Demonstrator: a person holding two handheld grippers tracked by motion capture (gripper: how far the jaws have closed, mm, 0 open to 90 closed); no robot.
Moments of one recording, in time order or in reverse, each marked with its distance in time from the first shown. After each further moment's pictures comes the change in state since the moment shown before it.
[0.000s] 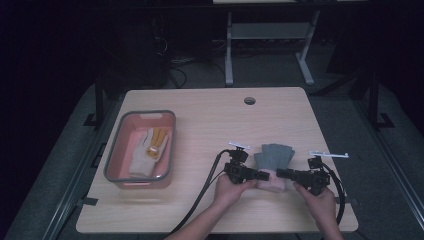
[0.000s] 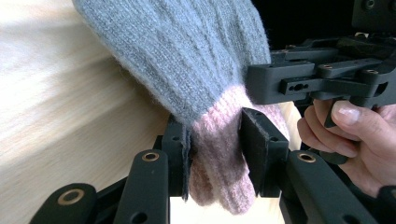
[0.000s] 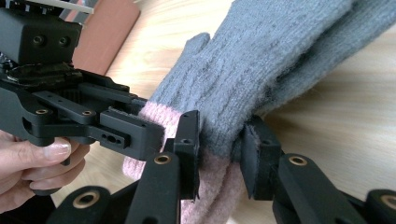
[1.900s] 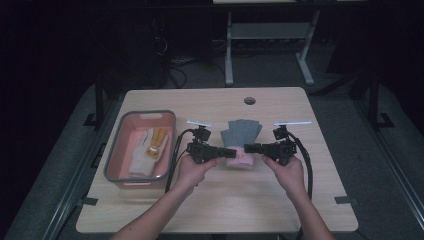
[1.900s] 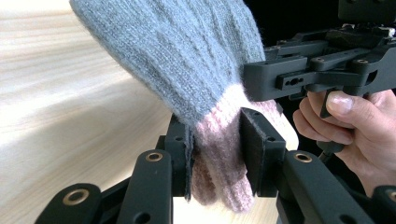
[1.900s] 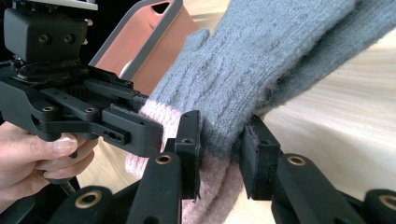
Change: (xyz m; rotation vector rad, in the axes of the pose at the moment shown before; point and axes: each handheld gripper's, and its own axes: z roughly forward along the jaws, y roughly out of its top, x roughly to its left) left arm 0.023 0.029 -0.112 -0.105 0.044 0.029; right arm 0.078 0.078 0.055 0.055 0.105 -0.098
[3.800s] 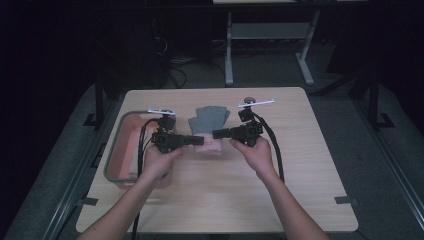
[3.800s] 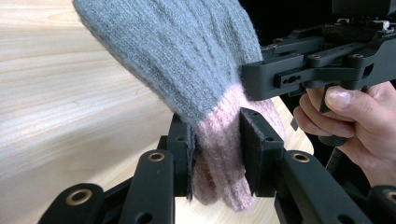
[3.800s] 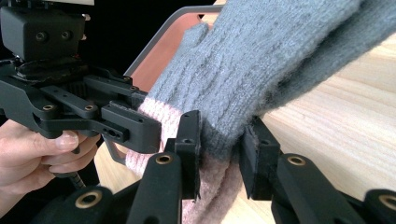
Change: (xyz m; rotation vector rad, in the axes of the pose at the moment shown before) left arm 0.026 0.013 -0.087 -0.076 0.085 -0.008; right arm 0.049 0.054 0.064 0.060 0.097 -0.077
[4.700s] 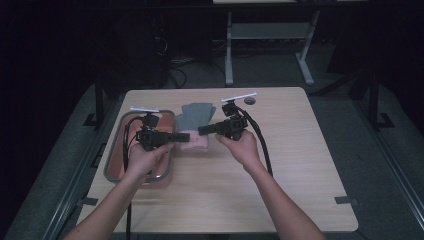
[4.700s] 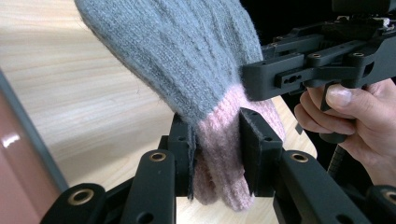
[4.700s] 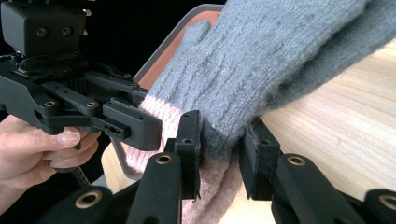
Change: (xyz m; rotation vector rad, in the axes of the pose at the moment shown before) left arm 0.019 0.001 -0.035 -0.034 0.025 -0.016; right arm 0.020 0.023 0.031 0.047 0.026 -0.033
